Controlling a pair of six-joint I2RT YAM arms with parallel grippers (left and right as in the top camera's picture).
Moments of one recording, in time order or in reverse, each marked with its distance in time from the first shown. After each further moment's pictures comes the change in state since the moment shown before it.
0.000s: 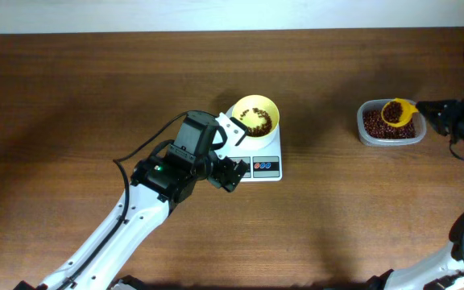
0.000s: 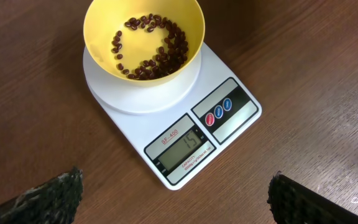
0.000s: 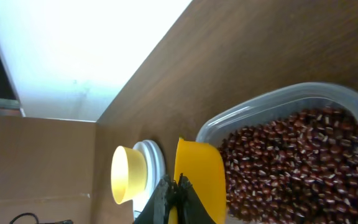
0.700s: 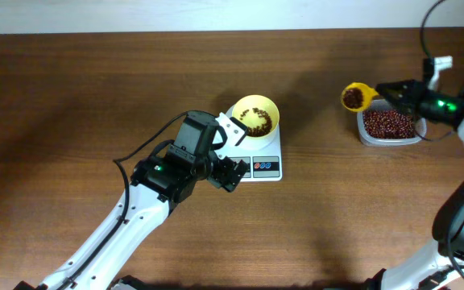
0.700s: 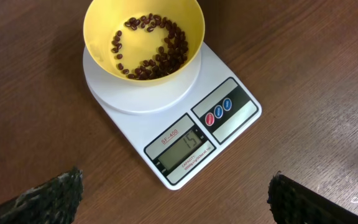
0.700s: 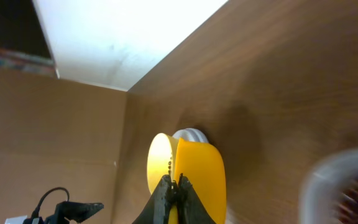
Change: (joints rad) left arm 0.000 0.000 0.000 0.000 0.000 0.000; right arm 0.235 0.001 -0.005 0.176 -0.077 0.176
